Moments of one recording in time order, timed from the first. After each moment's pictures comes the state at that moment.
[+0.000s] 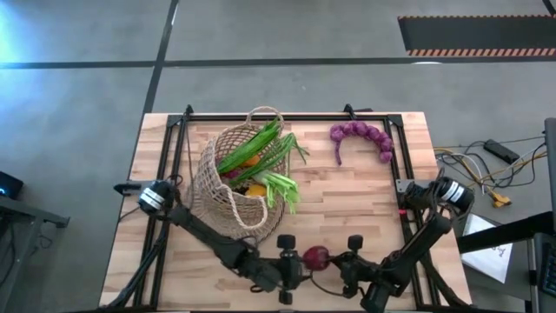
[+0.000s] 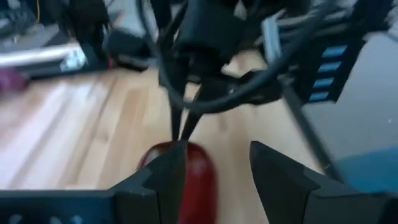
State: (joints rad) left arm -0.58 2.04 1.44 0.20 -0.52 -0.14; right arm 0.97 1.87 1.01 -0.43 0.91 0.75
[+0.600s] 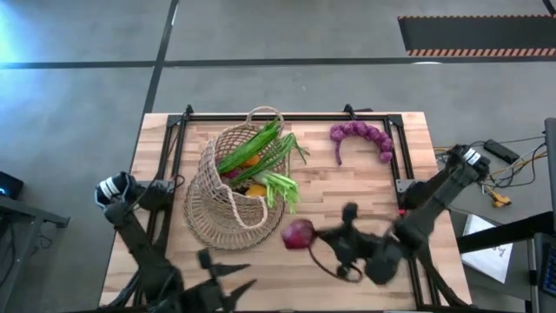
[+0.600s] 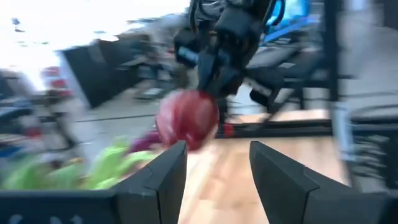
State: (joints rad) left arm -0.99 1.75 1.44 0.09 -1.42 -0.04; right arm 0.75 1.51 1.28 -0.44 0.94 -0.03
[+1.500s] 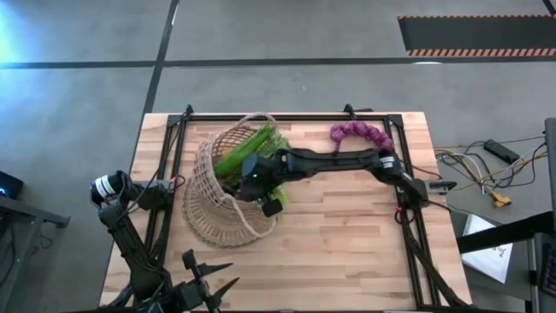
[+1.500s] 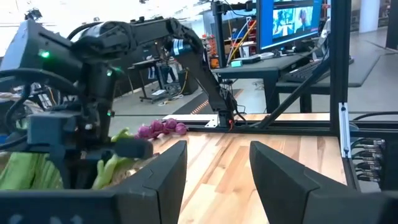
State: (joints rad) left arm -1.09 1.71 1.27 0.10 -1.57 -0.26; right arm 0.00 2.22 2.15 -0.83 -0.09 -0.50
